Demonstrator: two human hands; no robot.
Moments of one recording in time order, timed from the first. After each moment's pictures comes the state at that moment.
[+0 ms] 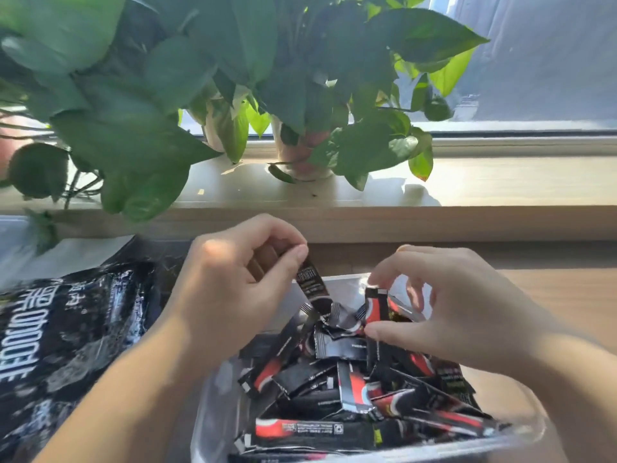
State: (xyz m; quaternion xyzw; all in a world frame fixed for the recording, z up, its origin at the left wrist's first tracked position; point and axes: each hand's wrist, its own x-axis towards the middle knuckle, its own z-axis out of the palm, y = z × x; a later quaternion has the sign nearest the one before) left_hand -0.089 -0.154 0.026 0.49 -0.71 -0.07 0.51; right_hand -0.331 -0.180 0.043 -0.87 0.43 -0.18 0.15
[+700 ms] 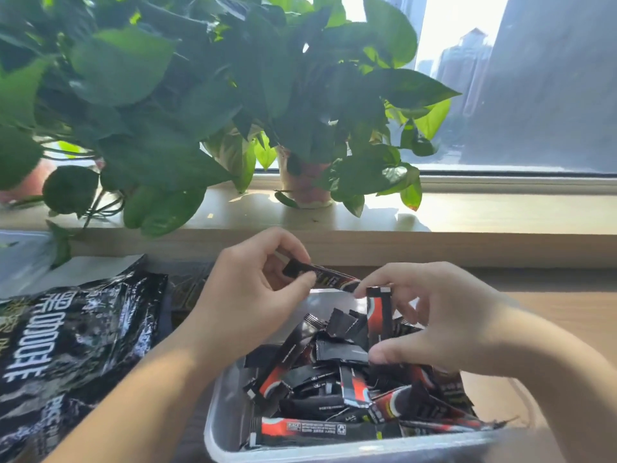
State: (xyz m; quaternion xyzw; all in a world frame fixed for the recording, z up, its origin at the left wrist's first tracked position) left_hand -0.087 -0.153 0.013 0.49 -0.68 -0.18 0.52; right_hand -0.325 -0.163 0.049 -0.84 0.44 -0.20 0.25
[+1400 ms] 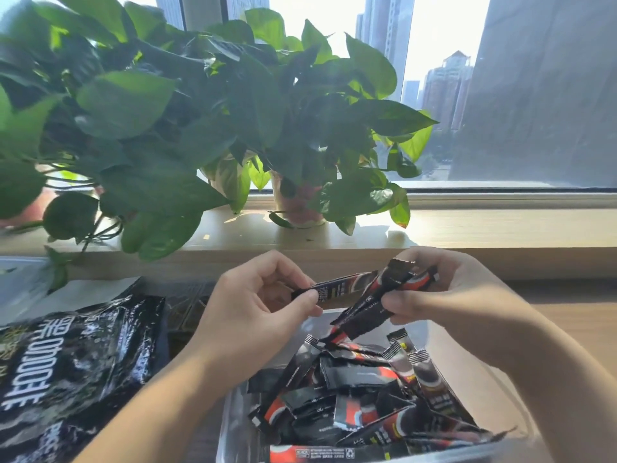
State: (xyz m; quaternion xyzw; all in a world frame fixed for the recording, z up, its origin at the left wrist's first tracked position) left_hand -0.101 -0.141 0.024 0.47 -0.63 -0.27 0.56; right_hand -0.335 -0.175 0.052 -0.66 0.36 -0.42 0.51
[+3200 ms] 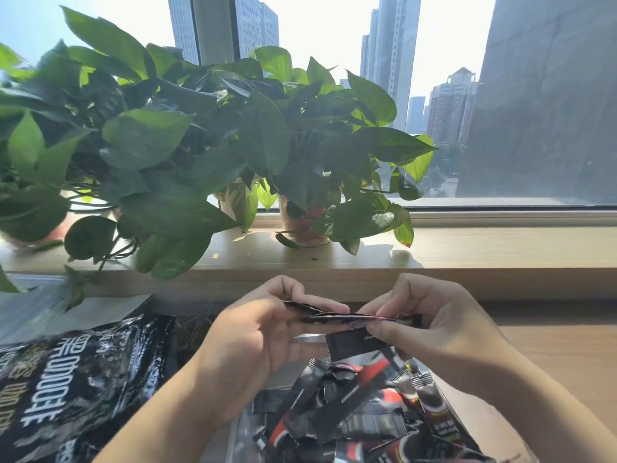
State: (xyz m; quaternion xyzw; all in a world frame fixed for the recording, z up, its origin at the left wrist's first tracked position) left_hand -0.103 -0.140 0.039 0.28 -0.49 -0.63 0.54; right_hand -0.324 -0.166 0.048 -0.72 0.36 -0.43 0.40
